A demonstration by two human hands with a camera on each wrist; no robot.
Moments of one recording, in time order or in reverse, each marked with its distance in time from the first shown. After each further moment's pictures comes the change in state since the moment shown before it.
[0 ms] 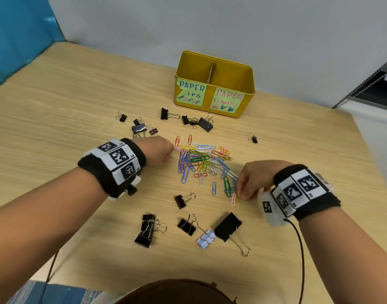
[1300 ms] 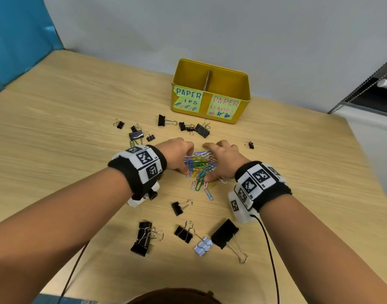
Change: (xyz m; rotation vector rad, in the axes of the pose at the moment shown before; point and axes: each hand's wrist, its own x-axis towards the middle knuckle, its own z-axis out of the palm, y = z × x) left_hand 0.033 0.029 -0.003 -0.172 0.122 0.033; right_hand 0.045 -0.040 -0.007 -0.117 0.568 -0.036
